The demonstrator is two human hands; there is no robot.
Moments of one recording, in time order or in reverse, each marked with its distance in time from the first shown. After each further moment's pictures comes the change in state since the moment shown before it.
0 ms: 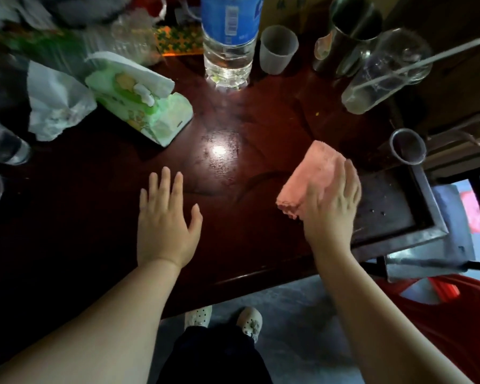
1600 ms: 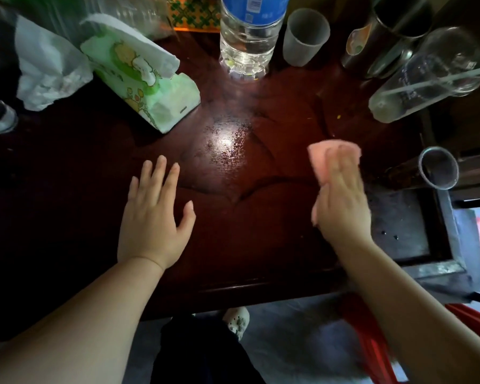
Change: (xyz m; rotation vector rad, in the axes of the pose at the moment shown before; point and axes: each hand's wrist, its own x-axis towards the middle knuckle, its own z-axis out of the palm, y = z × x) left_hand 0.002 -0.001 0.002 0.017 0.038 -0.010; right_hand 0.054 0.020 0.006 -0.157 -0.227 -0.387
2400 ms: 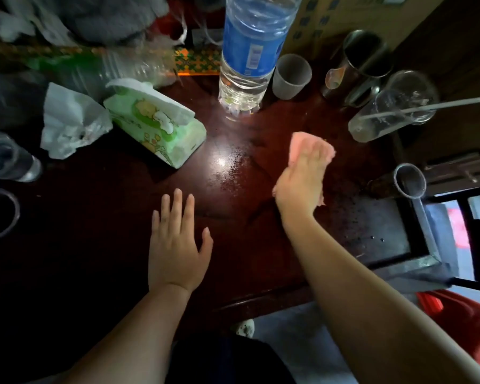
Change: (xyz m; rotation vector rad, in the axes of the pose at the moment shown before) left_hand -0.001 -0.002 -0.005 -0.038 -0.051 0.015; right_hand 0.060 -0.080 0.021 0.048 0.128 0.355
